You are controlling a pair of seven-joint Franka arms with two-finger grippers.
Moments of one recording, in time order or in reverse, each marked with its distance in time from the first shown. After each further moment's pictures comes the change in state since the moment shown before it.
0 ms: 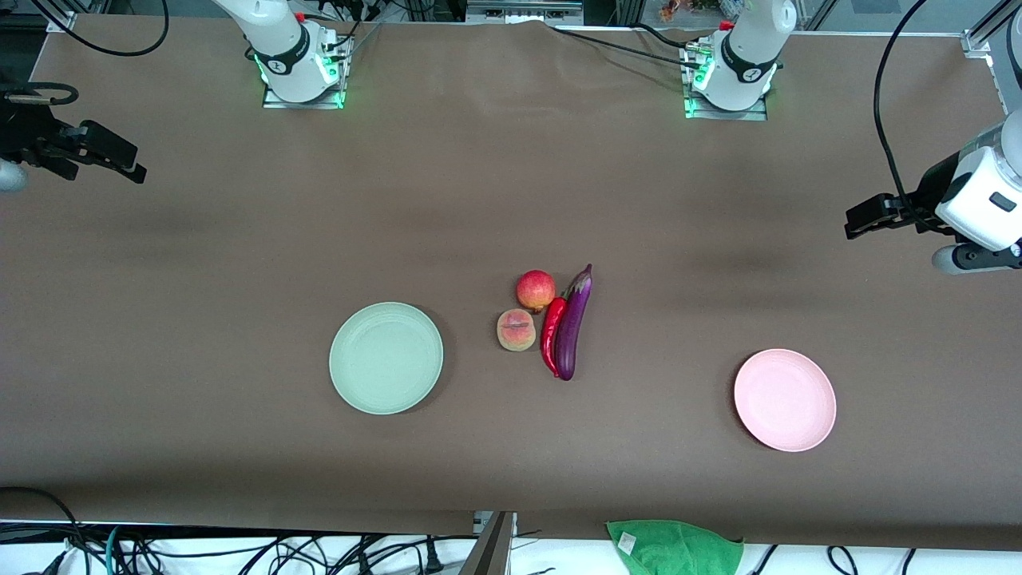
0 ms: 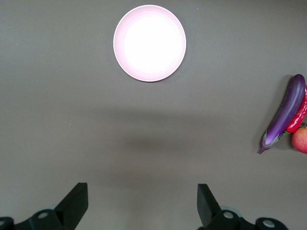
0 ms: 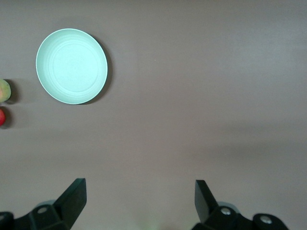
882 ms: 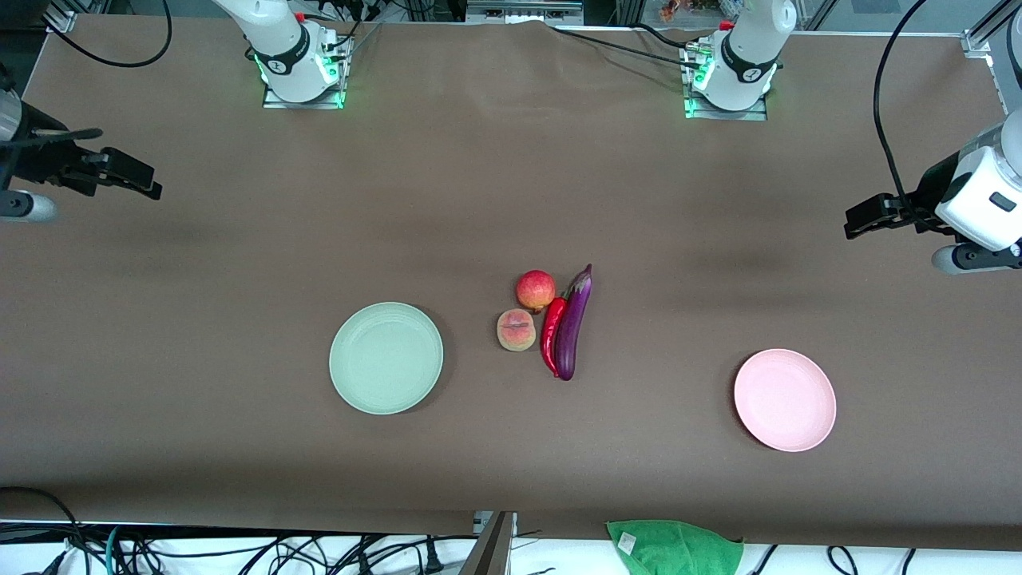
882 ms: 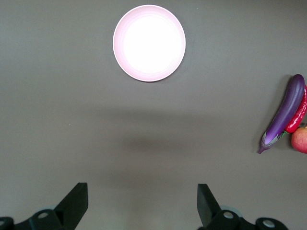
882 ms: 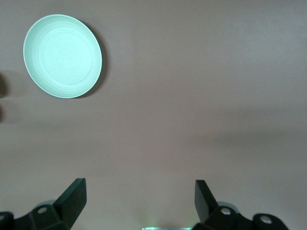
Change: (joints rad) left arm 0.000 0.000 0.000 0.000 -0.001 0.000 0.000; right arm 0.002 0.071 0.000 0.000 0.000 -0.003 -0.001
